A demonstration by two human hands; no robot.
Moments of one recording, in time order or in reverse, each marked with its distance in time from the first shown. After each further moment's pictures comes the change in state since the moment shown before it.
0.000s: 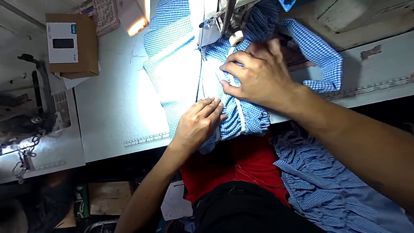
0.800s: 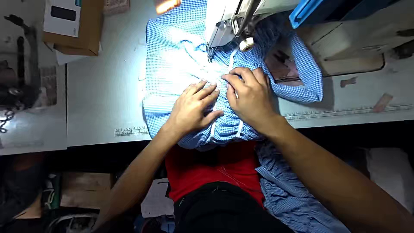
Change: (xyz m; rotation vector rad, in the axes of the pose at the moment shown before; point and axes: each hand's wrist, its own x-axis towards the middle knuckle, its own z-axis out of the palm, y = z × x) left_hand 0.018 -0.030 -0.006 -0.059 -0.013 -0.115; right_hand -0.019 -0.025 0.019 0.087 0.102 0.185
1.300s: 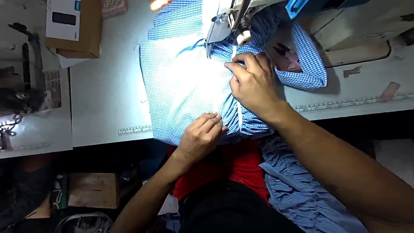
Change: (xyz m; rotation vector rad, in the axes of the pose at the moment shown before) left_hand -0.059 0.067 0.030 -0.071 0.211 0.050; right_hand 0.012 0.011 0.001 -0.024 0.000 0.004
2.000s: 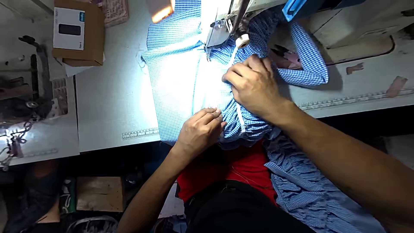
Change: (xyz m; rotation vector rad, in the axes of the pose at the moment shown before) left_hand 0.018 -0.019 -0.014 -0.067 -0.100 -0.015; right_hand 0.002 -0.006 -0.014 -0.046 -0.043 -0.171
